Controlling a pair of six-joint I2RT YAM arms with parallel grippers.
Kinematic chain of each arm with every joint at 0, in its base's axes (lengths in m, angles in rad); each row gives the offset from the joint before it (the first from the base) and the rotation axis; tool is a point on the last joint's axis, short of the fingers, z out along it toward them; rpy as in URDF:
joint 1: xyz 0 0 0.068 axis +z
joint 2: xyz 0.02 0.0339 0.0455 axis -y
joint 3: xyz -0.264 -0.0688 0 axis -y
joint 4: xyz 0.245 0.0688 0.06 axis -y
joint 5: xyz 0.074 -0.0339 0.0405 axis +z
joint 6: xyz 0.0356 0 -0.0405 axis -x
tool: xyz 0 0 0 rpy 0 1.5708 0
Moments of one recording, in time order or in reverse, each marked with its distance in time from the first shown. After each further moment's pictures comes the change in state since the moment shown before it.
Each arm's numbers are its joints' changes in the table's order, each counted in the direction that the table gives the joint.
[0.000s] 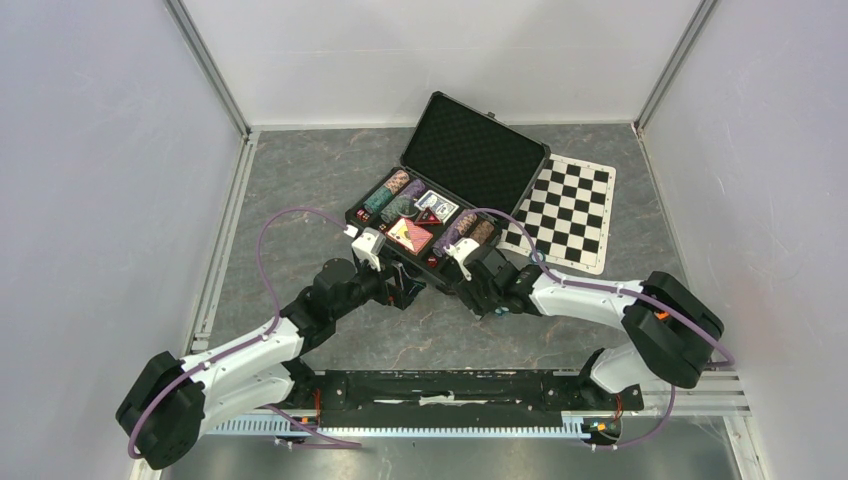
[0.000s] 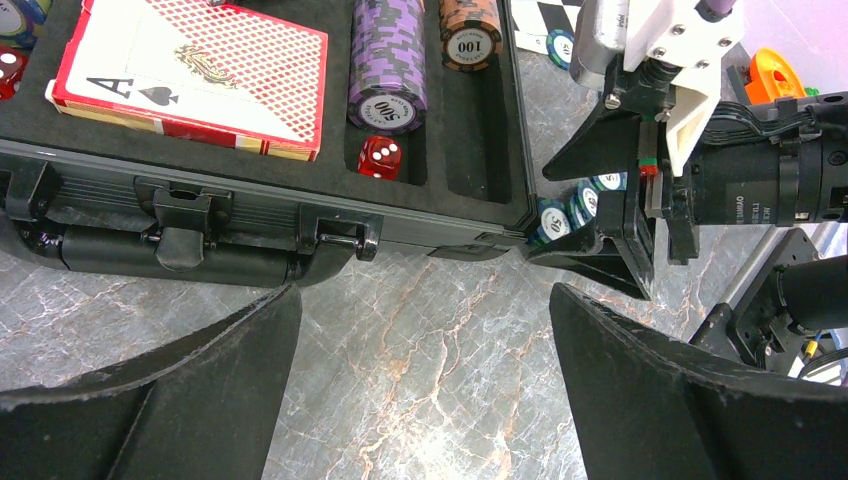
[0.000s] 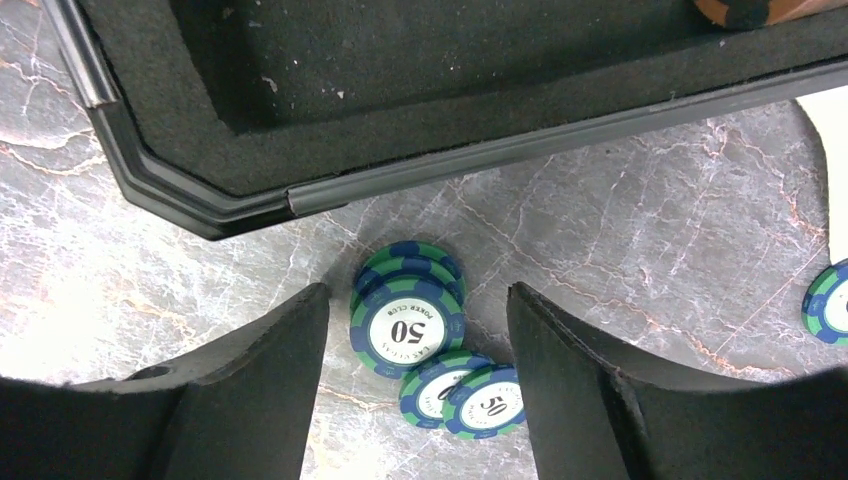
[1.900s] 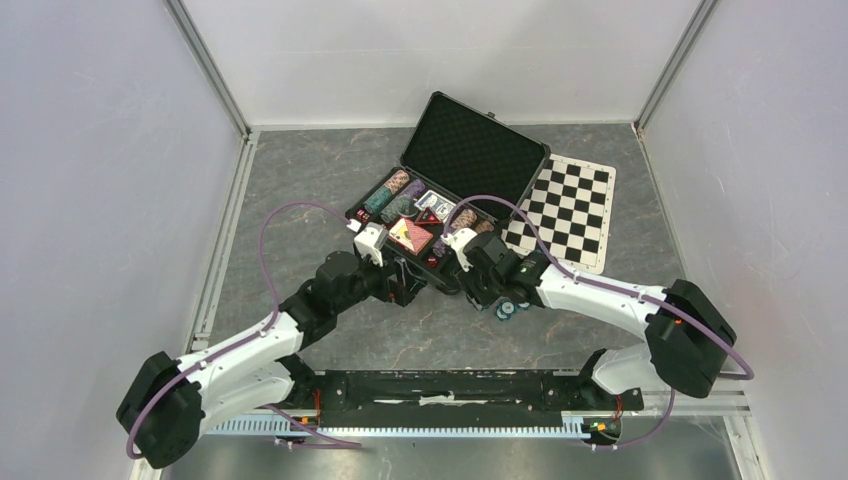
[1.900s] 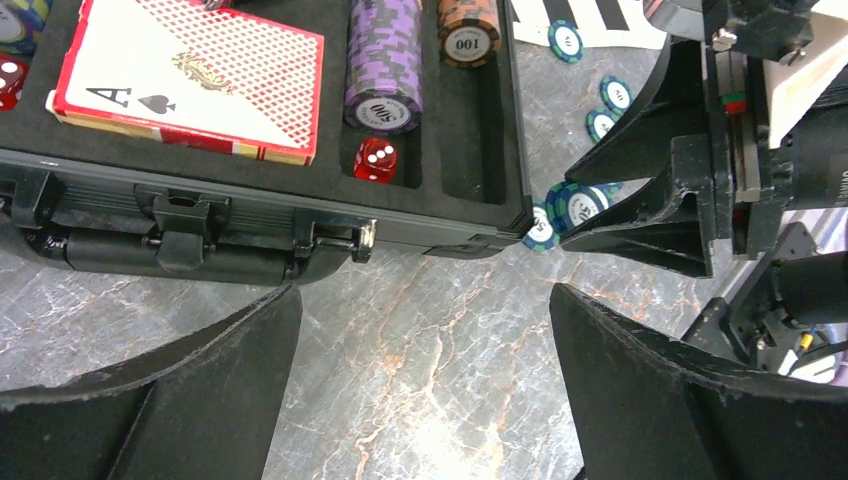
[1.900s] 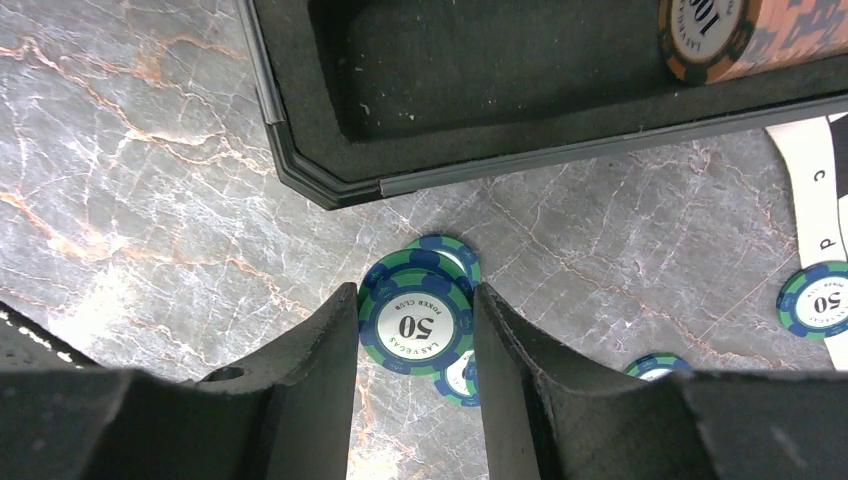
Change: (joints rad) left arm 0.000 -0.007 0.064 -0.106 -0.005 -0.010; right arm -0.005 0.067 0.117 -0.168 0.083 -0.014
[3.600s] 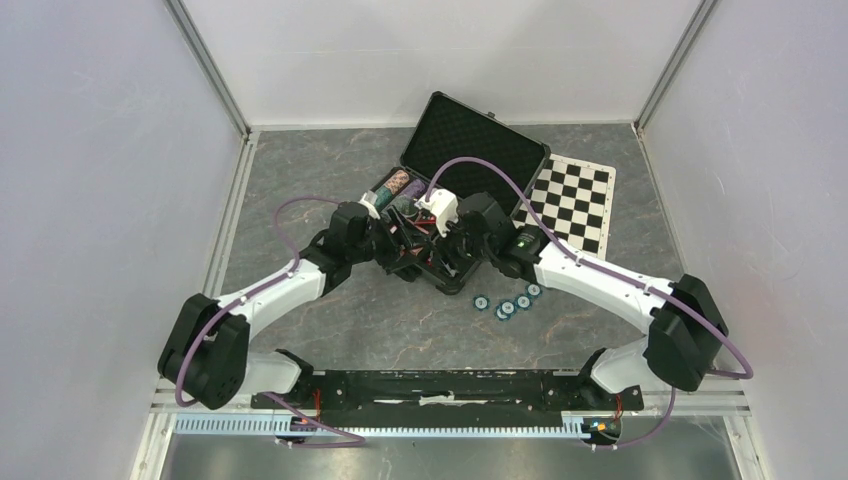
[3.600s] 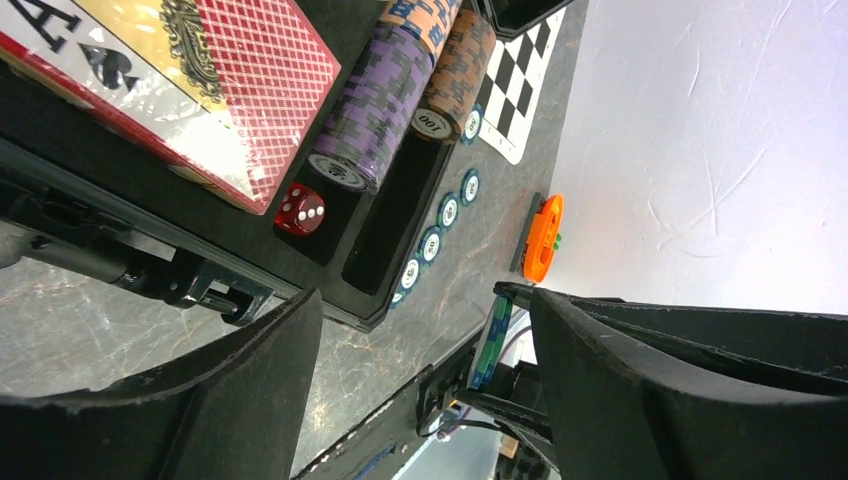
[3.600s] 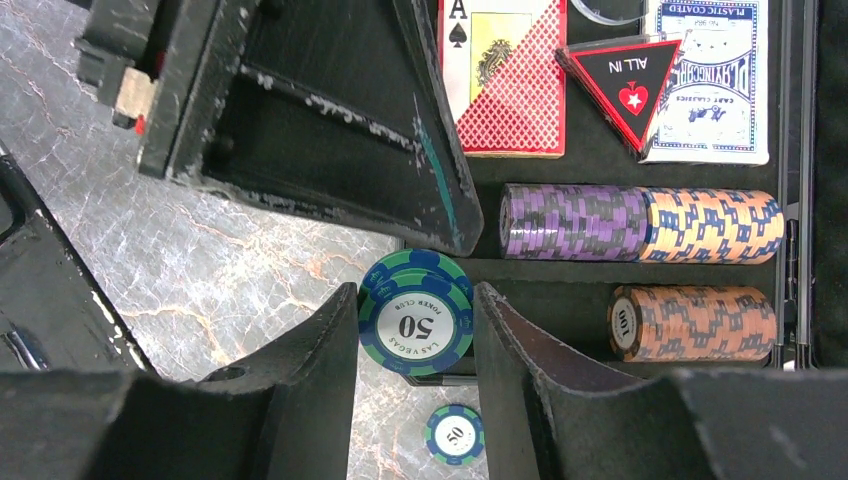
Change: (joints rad) left arm 0.196 -0.367 0.319 -0.135 -0.268 0.708; right arm -0.033 -0.040 0.249 0.118 0.208 0.130
